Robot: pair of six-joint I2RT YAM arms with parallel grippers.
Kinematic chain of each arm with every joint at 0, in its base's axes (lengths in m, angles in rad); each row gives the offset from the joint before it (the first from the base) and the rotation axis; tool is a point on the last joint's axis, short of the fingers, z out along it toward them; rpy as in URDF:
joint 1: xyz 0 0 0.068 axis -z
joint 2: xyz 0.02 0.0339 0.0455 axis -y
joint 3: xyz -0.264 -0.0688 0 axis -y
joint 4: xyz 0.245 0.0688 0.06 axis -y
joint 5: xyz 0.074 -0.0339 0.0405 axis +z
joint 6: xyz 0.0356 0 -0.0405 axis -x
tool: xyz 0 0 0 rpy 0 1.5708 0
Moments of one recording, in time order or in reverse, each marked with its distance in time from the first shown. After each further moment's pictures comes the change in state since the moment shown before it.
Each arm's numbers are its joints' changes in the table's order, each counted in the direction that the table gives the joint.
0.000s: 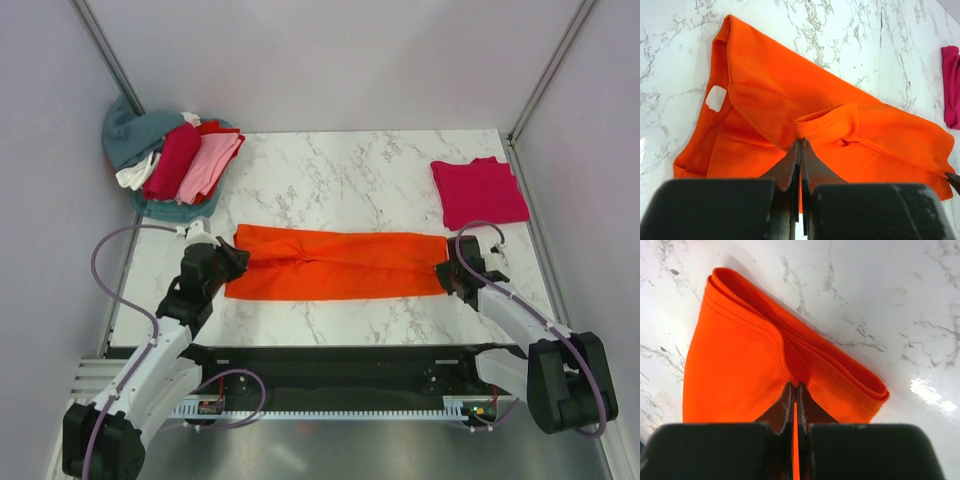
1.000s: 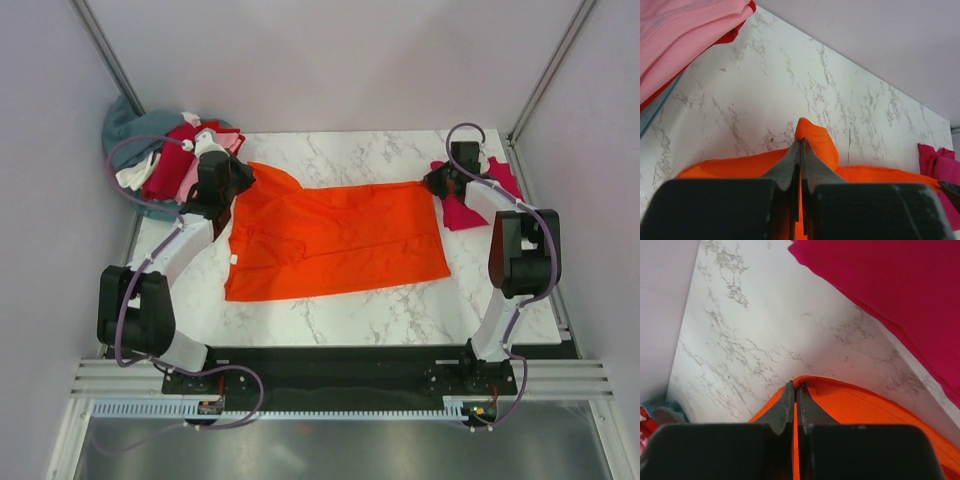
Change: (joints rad) left arm -0.056 -0.763 0.667 0.229 0.091 -0.036; right arm 0.147 -0.792 0.882 0.109 0.249 0.314
